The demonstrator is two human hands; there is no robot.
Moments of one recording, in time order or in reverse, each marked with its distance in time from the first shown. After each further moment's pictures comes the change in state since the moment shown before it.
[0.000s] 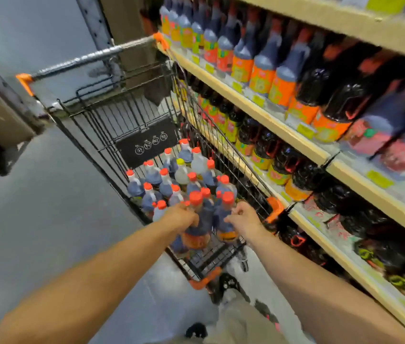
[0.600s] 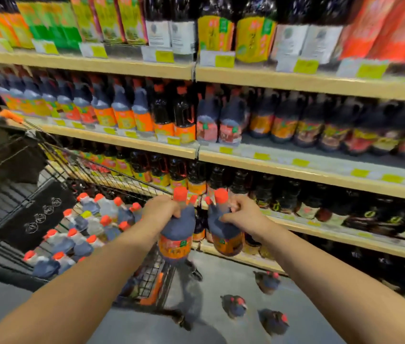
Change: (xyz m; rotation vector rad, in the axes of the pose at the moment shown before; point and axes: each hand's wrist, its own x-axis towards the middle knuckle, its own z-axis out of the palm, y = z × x) left_hand -0.099 0.088 0.076 0.354 -0.060 0.518; right_hand -0.201 0.027 -0.137 -0.010 0.501 -0.075
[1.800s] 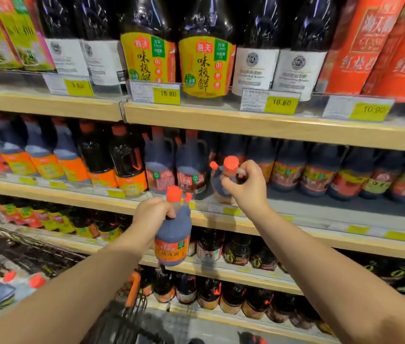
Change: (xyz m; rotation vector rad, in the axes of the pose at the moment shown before) left_hand 0.177 0.146 0.057 -0.623 0.002 0.168; right_hand 0.226 -0.001 -0.141 -0.012 0.686 -0.454
